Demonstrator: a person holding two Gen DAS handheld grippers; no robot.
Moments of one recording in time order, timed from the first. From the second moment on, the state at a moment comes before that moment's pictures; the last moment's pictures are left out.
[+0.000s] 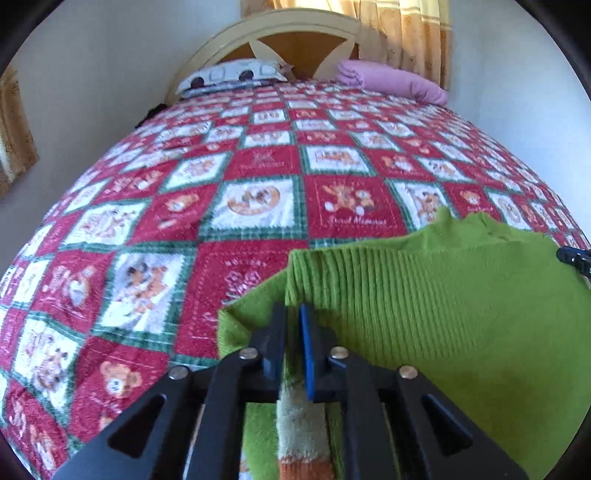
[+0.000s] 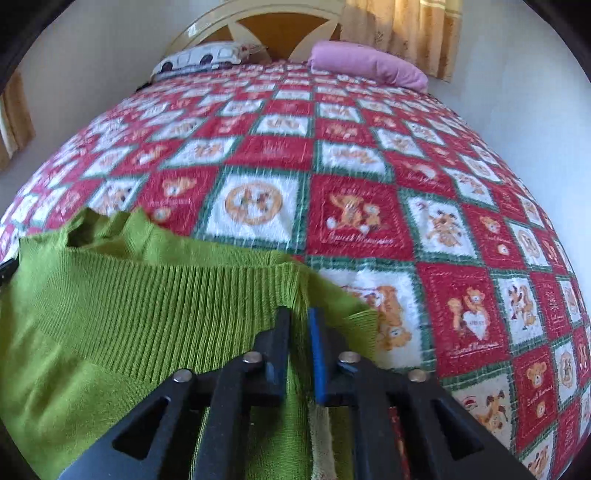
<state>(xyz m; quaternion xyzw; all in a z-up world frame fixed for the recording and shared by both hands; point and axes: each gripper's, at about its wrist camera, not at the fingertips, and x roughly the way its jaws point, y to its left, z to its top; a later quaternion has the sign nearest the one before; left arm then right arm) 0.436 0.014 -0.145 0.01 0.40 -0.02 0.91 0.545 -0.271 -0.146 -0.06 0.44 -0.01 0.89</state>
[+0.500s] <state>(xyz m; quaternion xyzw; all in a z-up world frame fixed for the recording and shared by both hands) 0.306 0.048 -0.138 0.02 0.38 -0.06 0.92 0.374 -0.226 -0.111 -0.08 0.38 0.12 0.91</state>
